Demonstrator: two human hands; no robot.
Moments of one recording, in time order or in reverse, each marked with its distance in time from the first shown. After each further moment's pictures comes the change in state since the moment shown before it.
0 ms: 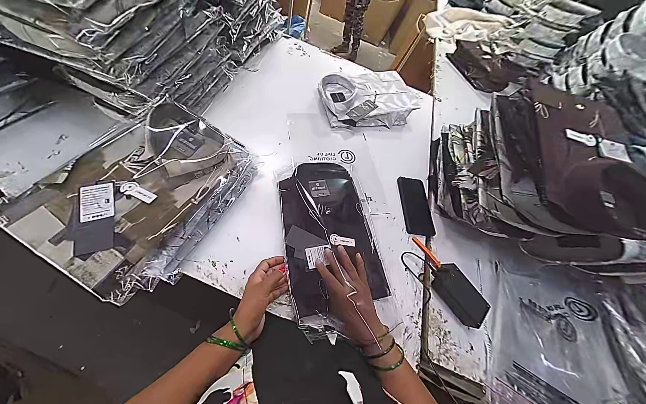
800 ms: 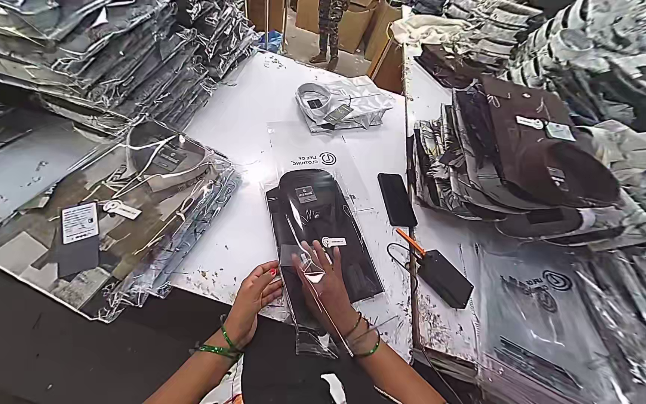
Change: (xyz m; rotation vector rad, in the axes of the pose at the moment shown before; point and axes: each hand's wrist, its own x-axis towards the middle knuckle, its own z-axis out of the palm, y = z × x) left_hand 0.001 -0.004 -0.003 0.024 -0.059 0.002; right_hand 0.019 -0.030 0.007 0.001 0.082 0.040
